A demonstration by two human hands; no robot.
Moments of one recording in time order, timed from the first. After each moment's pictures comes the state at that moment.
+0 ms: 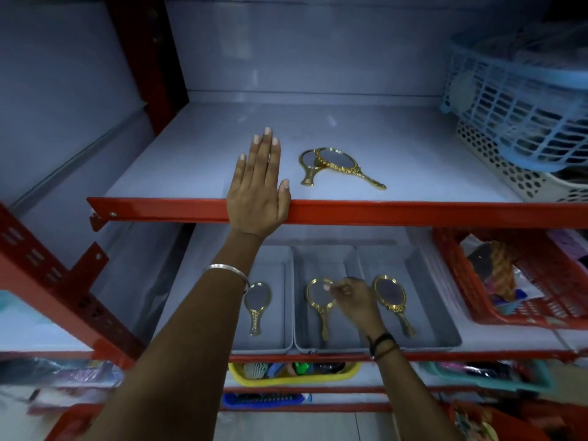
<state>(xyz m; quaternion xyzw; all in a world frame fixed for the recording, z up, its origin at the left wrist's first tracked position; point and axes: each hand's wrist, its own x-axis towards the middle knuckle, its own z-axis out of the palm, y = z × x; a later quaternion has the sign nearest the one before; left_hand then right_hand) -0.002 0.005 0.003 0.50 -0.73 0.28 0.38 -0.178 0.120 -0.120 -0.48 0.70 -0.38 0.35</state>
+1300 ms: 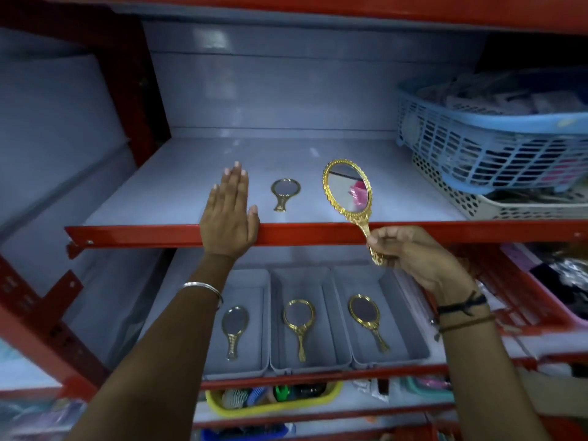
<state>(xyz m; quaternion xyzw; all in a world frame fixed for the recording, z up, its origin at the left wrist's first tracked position) -0.003 0.009 0.002 0.52 -0.74 0.24 0.36 -0.277 0.148 0.048 -0.49 0.56 -0.47 0.48</state>
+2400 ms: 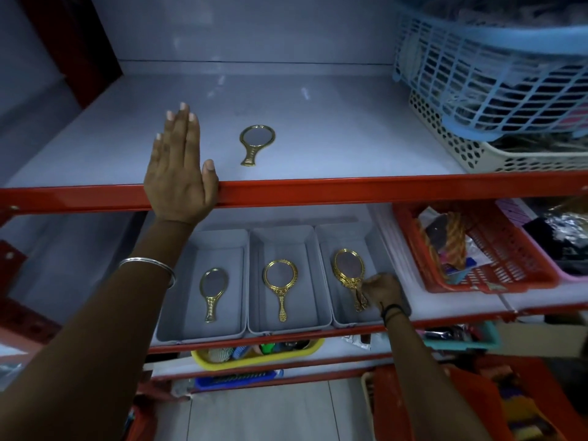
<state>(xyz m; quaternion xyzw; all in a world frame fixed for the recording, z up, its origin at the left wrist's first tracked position) 0.000 -0.009 -0.012 0.51 -0.70 0.30 0.40 -0.334 0.130 -0.186 -0.34 0.85 -0.28 0.30</state>
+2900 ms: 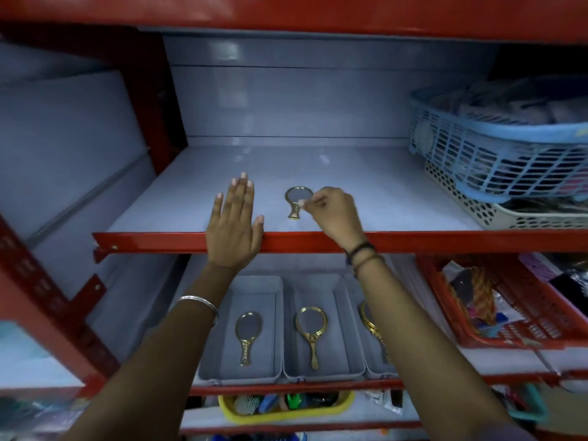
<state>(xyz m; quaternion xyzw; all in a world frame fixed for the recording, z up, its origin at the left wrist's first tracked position) 0.020 0.014 0.008 0.53 -0.75 0.23 0.31 -0.167 0.049 0.067 -0.60 0.63 -0.46 0.16</state>
